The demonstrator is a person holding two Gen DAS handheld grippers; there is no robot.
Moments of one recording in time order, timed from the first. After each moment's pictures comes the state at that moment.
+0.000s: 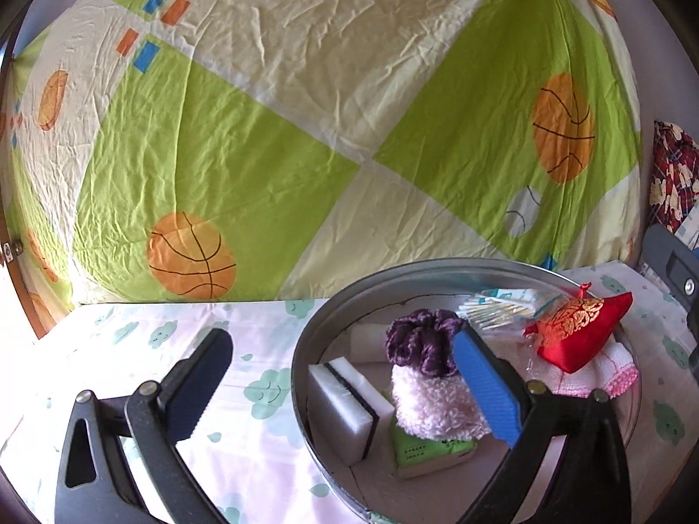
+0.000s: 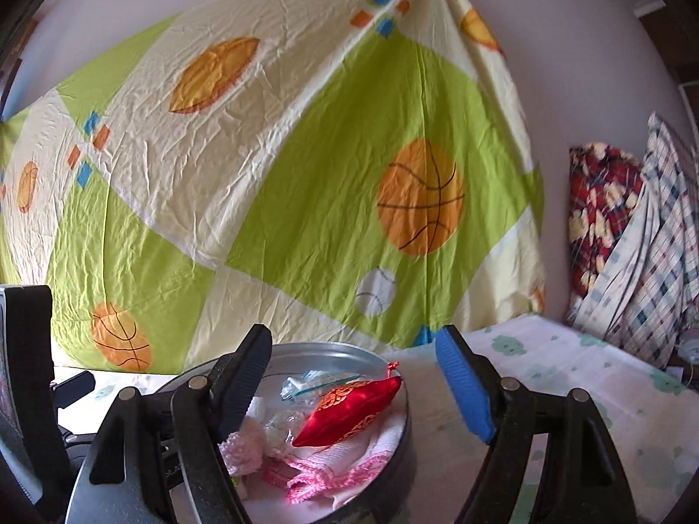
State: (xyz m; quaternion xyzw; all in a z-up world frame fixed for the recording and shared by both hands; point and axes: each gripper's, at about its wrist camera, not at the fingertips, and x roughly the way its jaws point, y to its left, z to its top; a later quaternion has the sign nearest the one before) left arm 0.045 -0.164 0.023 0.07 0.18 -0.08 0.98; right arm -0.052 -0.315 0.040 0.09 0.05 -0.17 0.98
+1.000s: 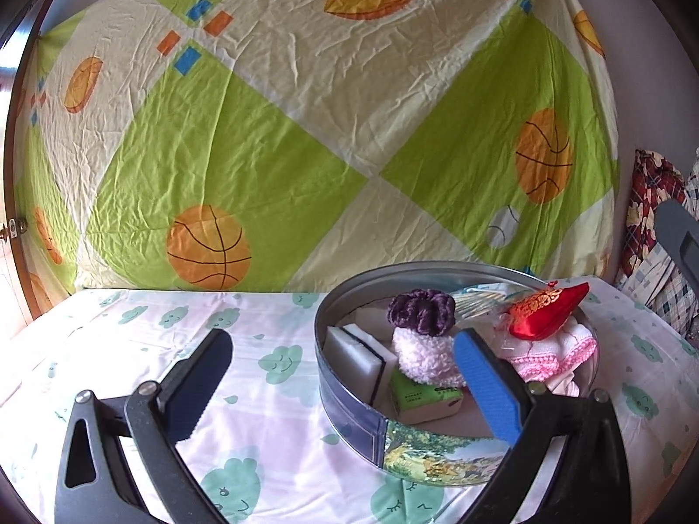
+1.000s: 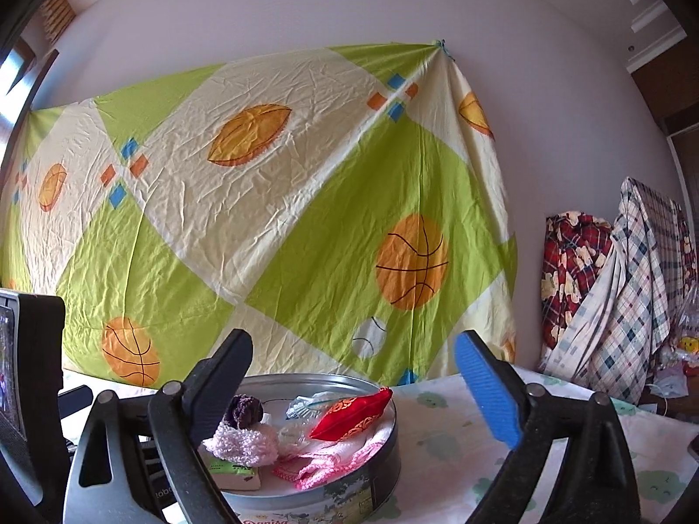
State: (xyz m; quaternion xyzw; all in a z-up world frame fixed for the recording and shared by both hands) left arm -0.007 -0.133 0.020 0.03 0.15 -0.09 0.98; right arm -0.114 -0.267 0.046 0.03 -0.04 -0.19 0.98
